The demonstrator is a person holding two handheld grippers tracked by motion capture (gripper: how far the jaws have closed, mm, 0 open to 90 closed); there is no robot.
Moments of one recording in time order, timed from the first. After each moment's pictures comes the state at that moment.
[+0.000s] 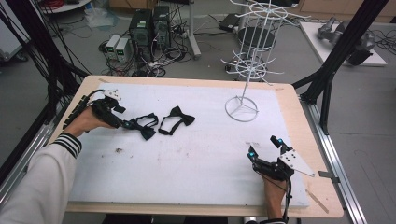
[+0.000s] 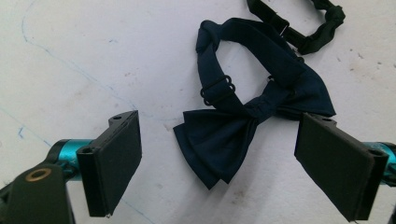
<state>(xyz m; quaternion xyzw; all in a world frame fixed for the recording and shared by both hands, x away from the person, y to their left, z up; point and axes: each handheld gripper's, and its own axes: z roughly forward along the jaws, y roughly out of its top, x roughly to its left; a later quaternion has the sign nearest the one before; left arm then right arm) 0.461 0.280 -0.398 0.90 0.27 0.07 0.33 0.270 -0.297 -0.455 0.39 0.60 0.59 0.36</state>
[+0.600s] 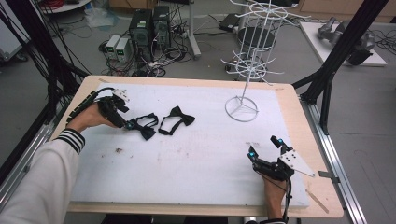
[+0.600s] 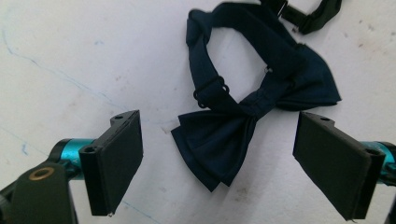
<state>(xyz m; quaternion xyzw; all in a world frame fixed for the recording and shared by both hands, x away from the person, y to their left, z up) 0.469 0.257 -0.392 0.94 0.22 0.07 0.25 0.270 -0.297 -0.455 0.39 0.60 0.60 0.36</state>
